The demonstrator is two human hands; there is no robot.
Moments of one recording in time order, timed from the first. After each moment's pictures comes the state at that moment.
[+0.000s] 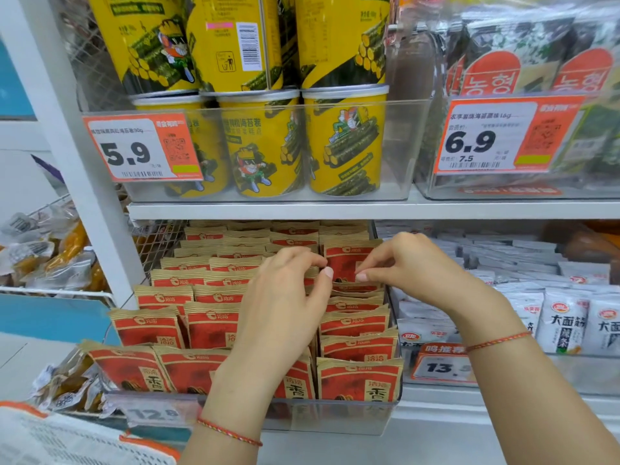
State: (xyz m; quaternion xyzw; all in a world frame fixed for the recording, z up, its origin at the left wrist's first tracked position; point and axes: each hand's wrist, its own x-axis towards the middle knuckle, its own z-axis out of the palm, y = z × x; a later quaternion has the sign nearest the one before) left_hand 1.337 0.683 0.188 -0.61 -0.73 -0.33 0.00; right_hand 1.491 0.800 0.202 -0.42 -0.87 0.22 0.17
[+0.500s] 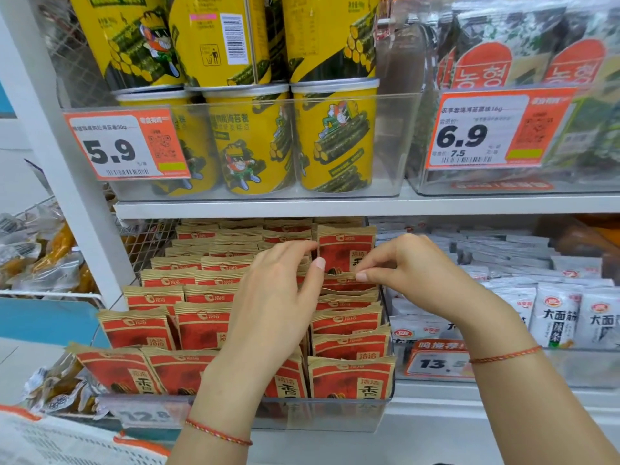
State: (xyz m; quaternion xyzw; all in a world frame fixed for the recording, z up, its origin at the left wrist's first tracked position) left_hand 1.338 0.683 0.192 -0.62 -0.71 -0.33 0.00; right_hand 1.502 0.788 0.203 -0.40 -0.86 0.25 0.20
